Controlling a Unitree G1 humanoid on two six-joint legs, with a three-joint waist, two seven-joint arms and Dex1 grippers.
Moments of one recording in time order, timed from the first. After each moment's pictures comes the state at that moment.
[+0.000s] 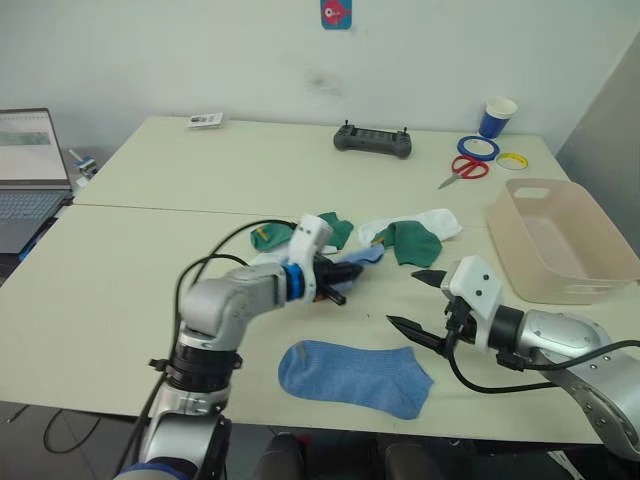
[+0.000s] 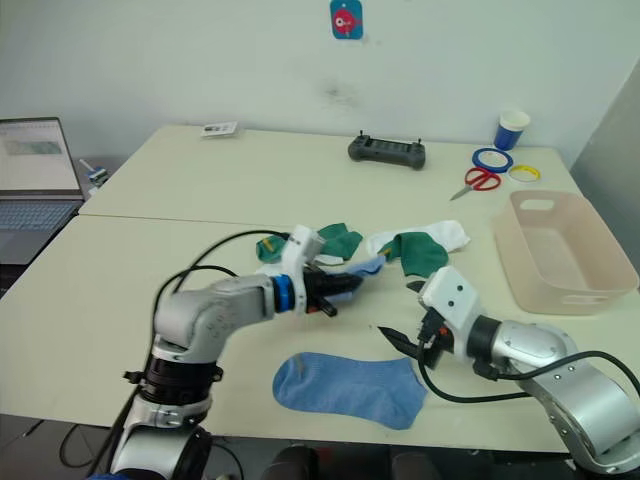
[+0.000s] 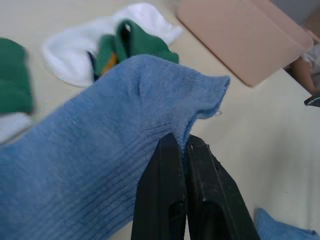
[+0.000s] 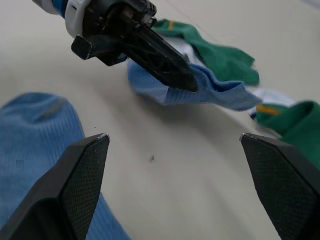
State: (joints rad) left arm -0.57 0.21 -0.09 -0.14 -0.48 1.07 -0.53; right arm -0.11 -0.75 0.00 -0.78 0.49 0.83 0.55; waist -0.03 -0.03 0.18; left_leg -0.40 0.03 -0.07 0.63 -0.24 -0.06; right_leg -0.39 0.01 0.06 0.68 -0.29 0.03
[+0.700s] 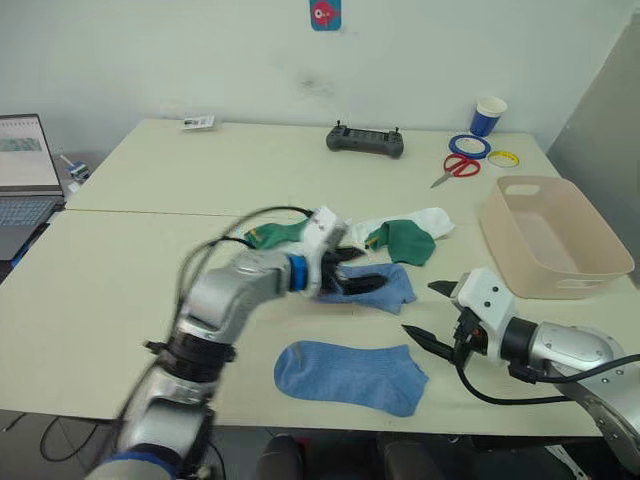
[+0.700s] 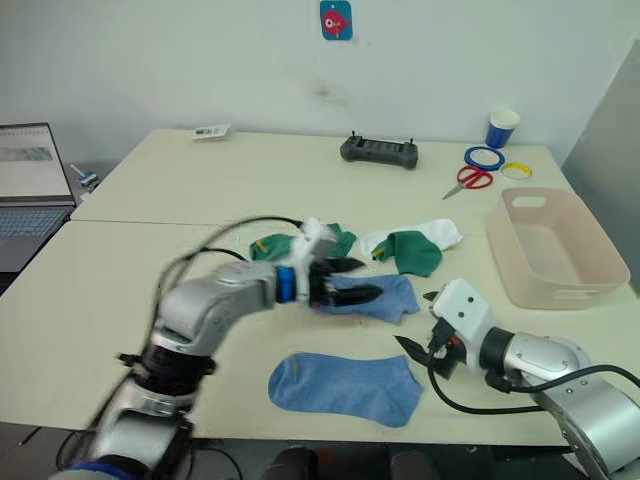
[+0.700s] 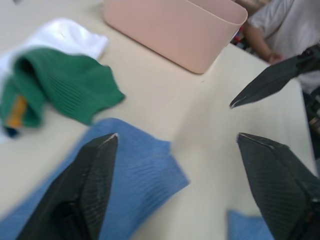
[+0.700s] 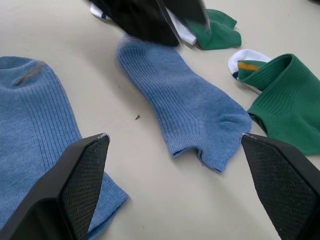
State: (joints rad) left arm -0.66 0.53 -0.17 -0.07 -0.40 0.71 -0.86; right arm -0.05 -0.77 -0.01 -0.81 0.46 0.84 0.54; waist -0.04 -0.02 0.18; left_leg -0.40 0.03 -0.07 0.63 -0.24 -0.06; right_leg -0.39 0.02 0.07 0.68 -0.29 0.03
